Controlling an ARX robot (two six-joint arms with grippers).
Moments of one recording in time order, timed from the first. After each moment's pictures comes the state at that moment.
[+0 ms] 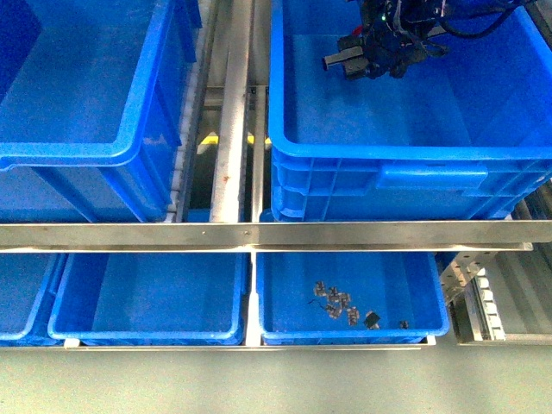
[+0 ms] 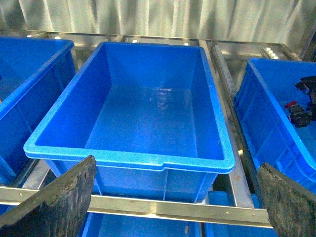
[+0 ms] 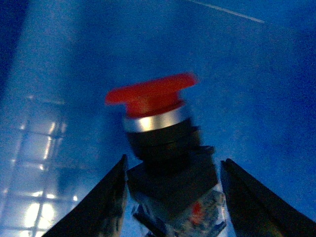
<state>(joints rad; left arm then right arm) 0.00 0.01 0.02 0.00 0.00 -0.01 0.11 2.83 2.44 -0.25 0.23 -0.11</state>
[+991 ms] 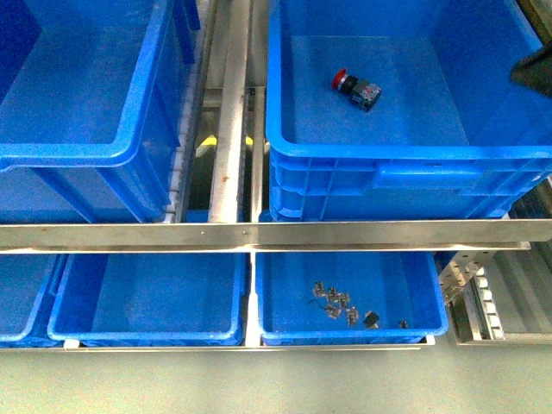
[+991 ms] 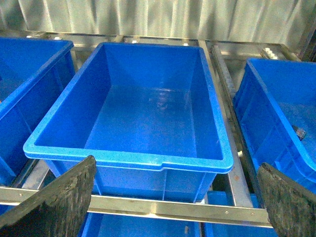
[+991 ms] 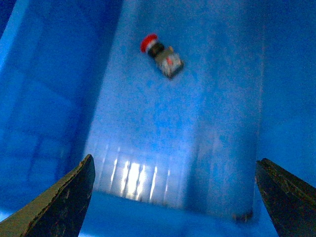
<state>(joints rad) 0.00 0.01 0.02 0.00 0.00 -0.01 -0.04 1.46 0.65 0.25 -0.08 0.10</state>
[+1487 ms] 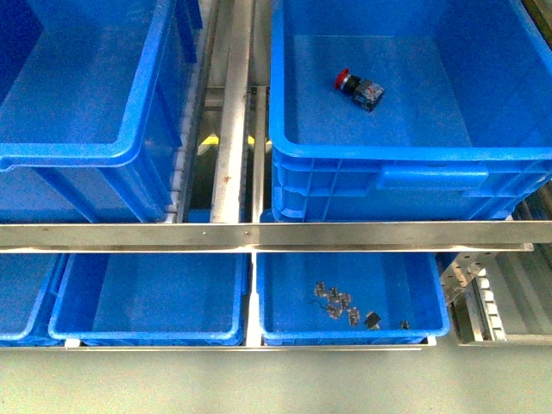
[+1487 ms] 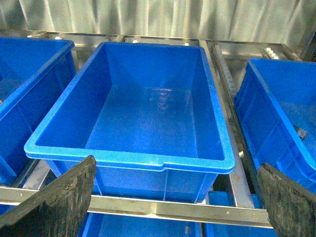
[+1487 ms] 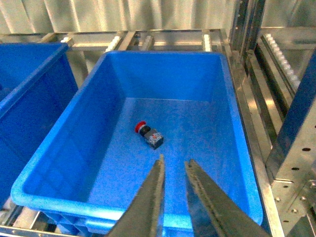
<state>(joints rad) 0.00 0.01 0.02 0.00 0.00 -0.01 0.00 1.21 0.19 1.00 0.00 0.01</state>
